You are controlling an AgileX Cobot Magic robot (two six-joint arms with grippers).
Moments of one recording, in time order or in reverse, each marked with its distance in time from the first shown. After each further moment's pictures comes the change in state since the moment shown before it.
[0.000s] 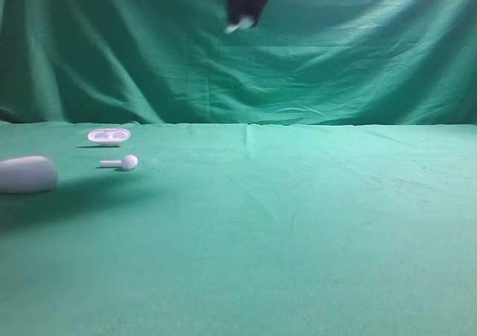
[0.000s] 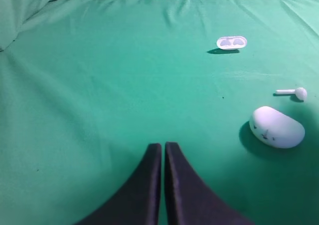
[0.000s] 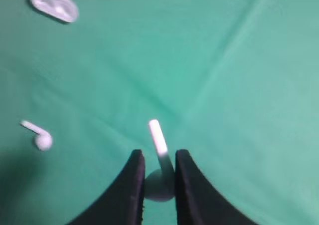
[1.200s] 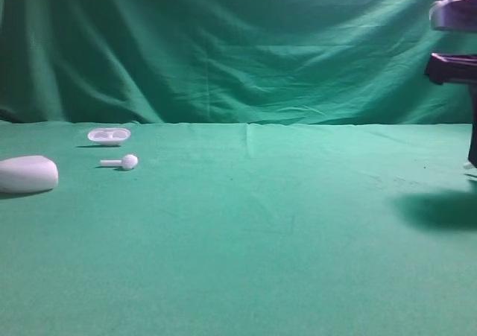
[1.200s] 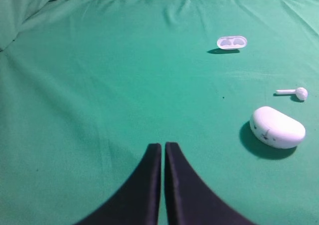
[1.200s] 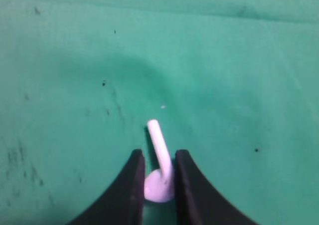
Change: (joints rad) left arm 0.000 0.000 0.000 0.000 0.000 0.000; right arm -0.316 -0.273 1.017 0.144 -0.676 -0.115
